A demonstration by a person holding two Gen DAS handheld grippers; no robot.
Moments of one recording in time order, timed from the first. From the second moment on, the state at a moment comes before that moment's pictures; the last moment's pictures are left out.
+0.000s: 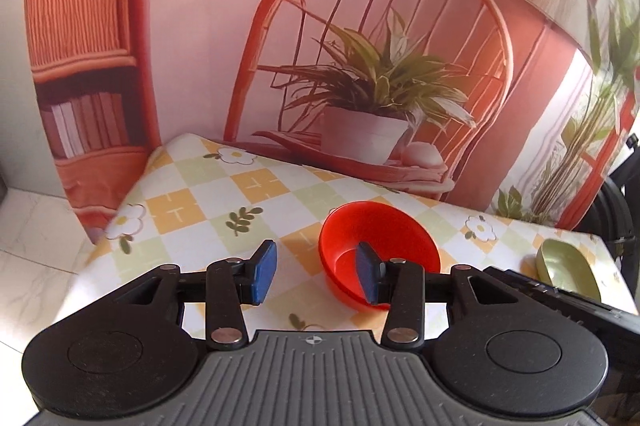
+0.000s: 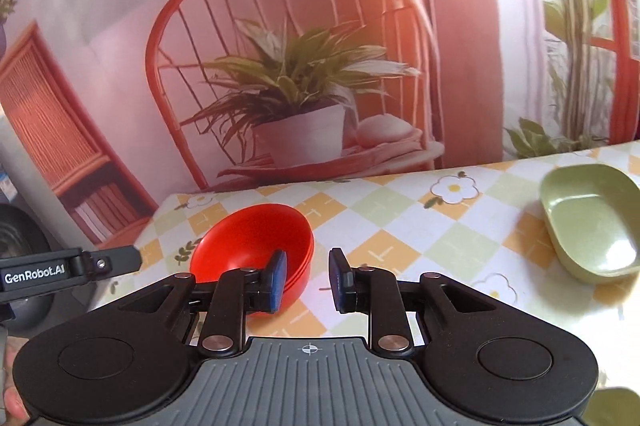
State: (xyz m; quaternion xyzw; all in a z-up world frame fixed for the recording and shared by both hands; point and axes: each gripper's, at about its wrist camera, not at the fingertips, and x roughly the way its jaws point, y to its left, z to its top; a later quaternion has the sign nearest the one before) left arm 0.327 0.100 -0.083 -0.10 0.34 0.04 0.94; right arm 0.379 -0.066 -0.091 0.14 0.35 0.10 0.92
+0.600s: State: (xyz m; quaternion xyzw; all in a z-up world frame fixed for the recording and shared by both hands) left arm 0.203 0.125 -0.061 -0.05 0.35 0.04 0.93; right arm 0.298 -0.052 -0.068 0.15 0.32 0.15 0.92
